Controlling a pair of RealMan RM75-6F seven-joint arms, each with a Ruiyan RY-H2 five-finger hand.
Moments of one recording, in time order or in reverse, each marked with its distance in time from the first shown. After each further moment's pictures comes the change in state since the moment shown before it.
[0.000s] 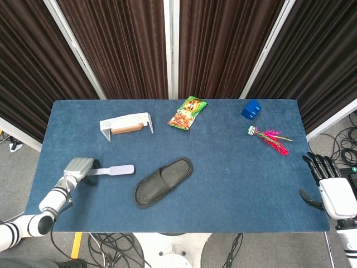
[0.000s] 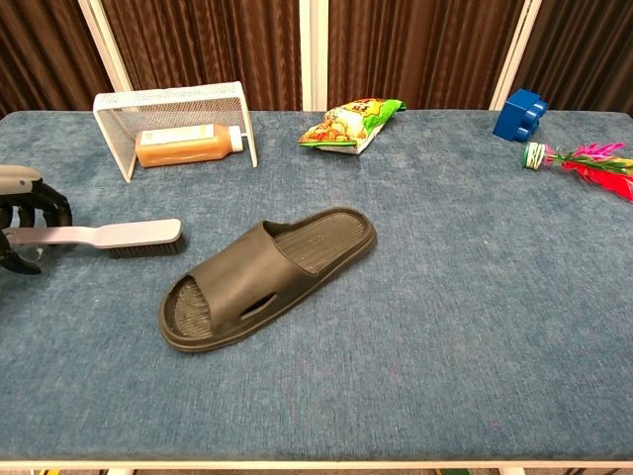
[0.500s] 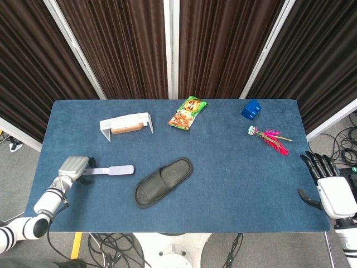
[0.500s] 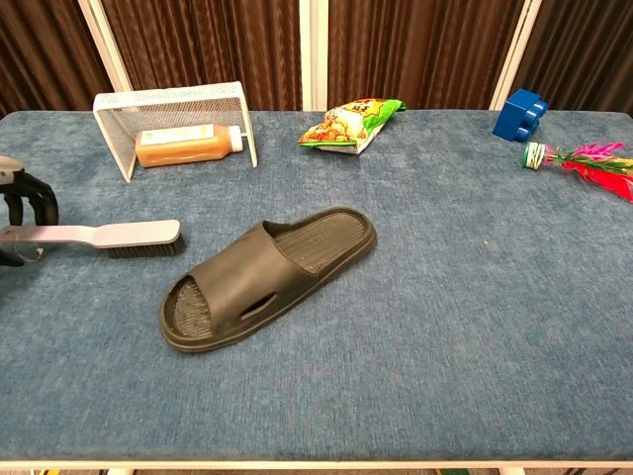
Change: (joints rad) left arm 0.050 0.006 -0.031 0.018 0.064 0.031 0.009; right arm 0.006 0.006 0.003 -0.019 -0.009 0.003 -0.015
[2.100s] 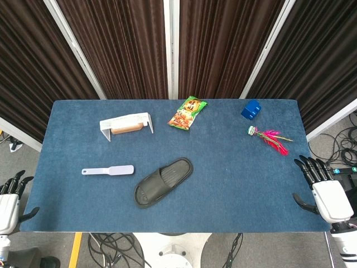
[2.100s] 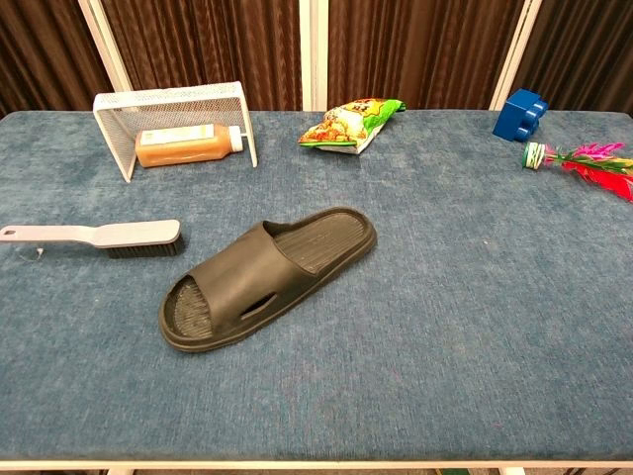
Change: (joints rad) left arm 0.609 0.155 0.095 -0.204 0.469 0.892 -0.083; right arm -0.005 -0.004 -0.021 -0.021 -0.043 0.009 0.002
